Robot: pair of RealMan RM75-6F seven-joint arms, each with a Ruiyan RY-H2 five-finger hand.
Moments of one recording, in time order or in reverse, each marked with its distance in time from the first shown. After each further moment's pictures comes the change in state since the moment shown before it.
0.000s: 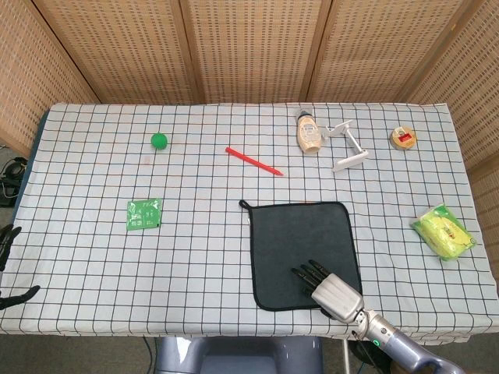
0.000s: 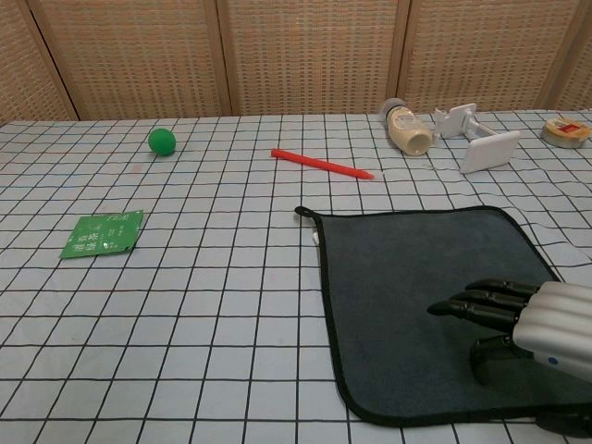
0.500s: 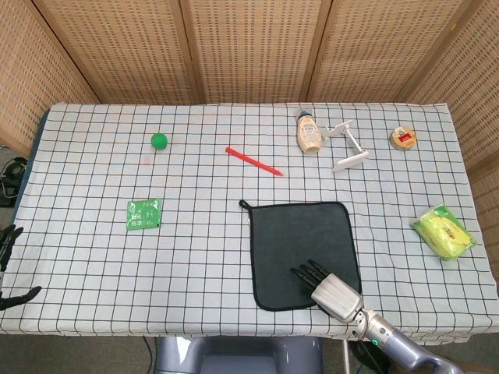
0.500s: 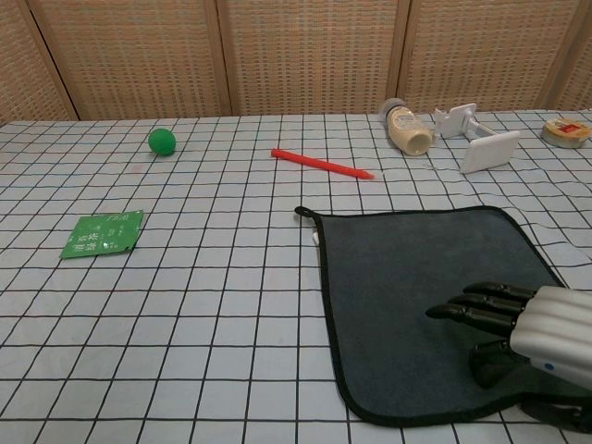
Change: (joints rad) left arm -0.002 0.006 0.004 -0.002 0.004 -0.006 -0.014; right arm 0.000 -0.044 -0.017 0.072 -0.006 0.038 0.007
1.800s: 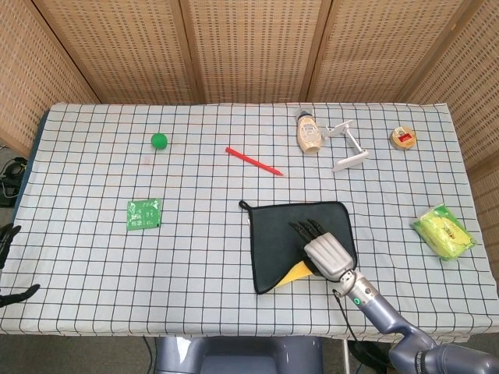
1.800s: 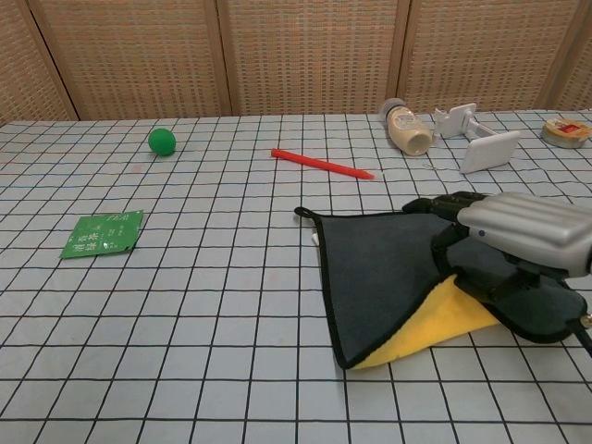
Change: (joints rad) left arm -0.015 0.006 -0.010 0.010 -0.038 -0.033 -0.027; right arm 0.111 -0.037 0.223 -0.070 0.314 -0.124 0.007
